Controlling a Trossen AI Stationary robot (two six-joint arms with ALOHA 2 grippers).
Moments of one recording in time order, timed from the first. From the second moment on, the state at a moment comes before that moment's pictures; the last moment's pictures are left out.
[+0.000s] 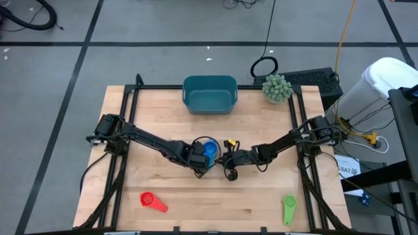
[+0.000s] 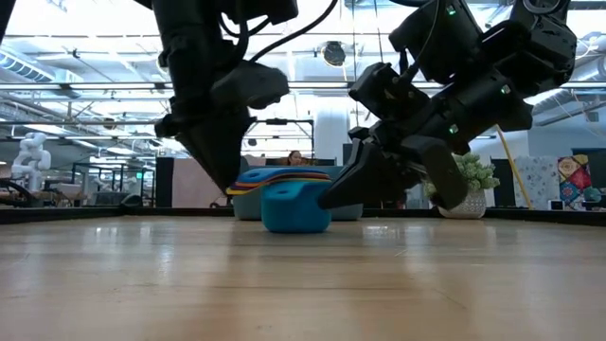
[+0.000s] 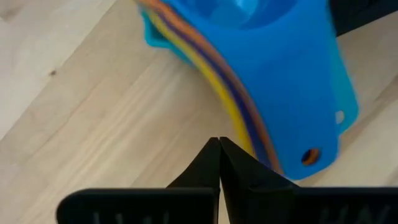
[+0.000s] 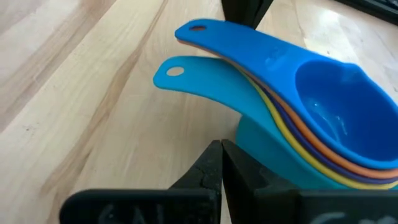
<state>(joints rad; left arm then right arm) -0.24 1.87 1.28 -0.76 -0.22 -0.94 0.21 1.85 0.67 0.63 0.20 -0.16</state>
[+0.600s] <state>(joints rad) -0.24 1.87 1.28 -0.65 -0.22 -0.94 0.21 1.87 0.73 0.66 0.20 -0.18</state>
